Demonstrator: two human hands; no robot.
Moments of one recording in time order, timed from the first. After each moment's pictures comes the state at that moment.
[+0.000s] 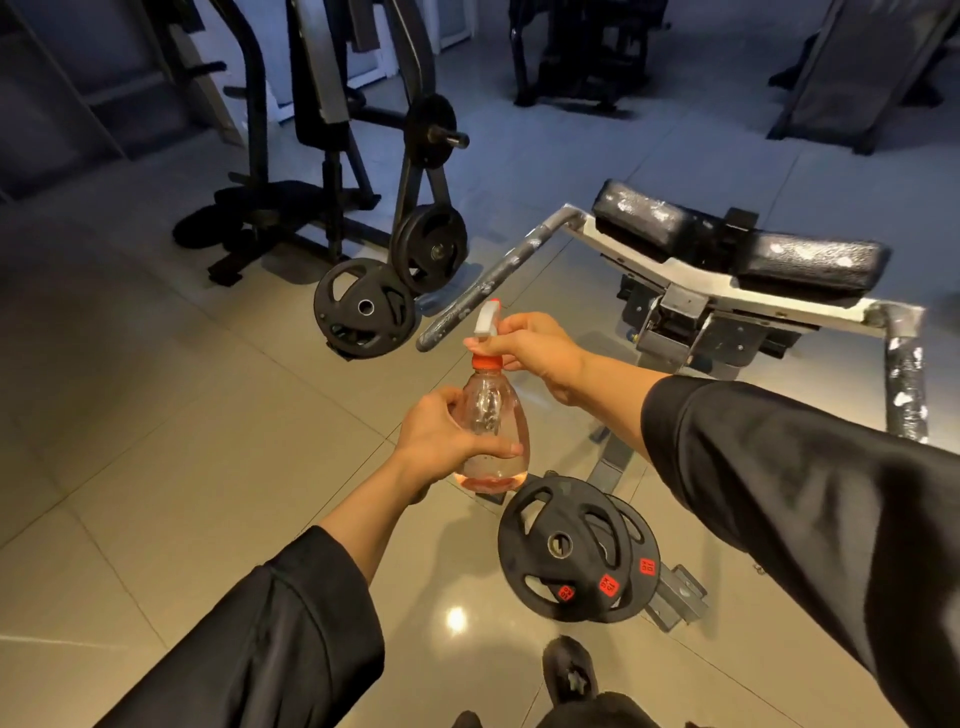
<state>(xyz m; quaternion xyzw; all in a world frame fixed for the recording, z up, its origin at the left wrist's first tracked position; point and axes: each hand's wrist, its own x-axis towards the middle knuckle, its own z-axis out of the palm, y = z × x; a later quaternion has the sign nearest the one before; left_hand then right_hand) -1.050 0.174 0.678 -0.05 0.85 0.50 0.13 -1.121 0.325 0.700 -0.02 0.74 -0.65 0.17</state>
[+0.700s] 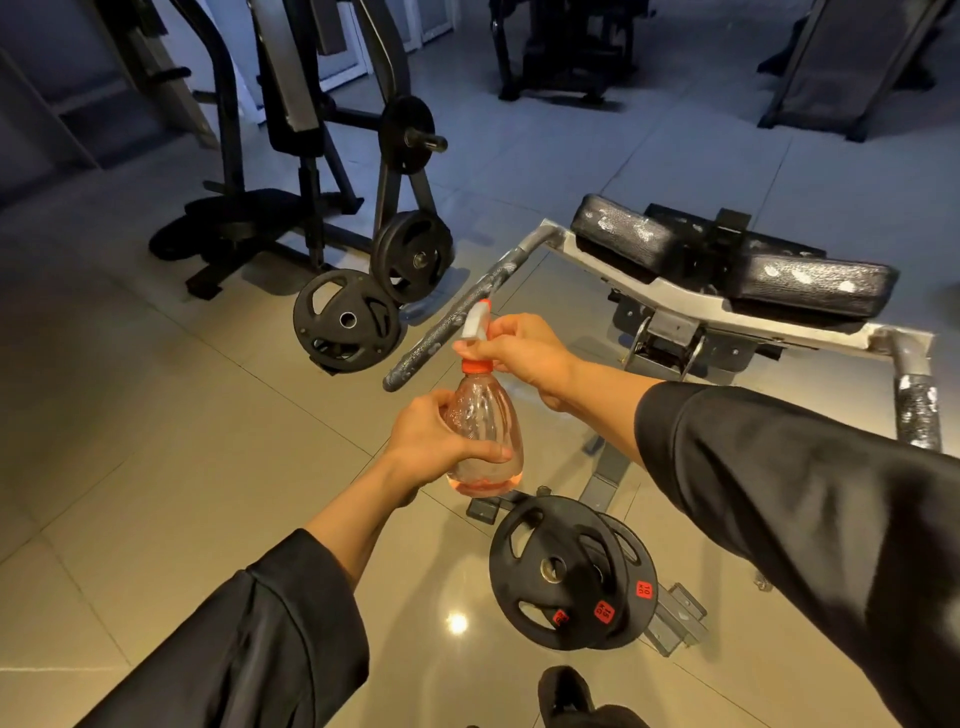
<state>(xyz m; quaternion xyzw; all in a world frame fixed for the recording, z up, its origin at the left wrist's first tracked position) -1.128 0.203 0.671 -0.04 0.85 0.50 0.15 -1.189 0.351 0.693 0.00 0.72 -0.68 0.13</state>
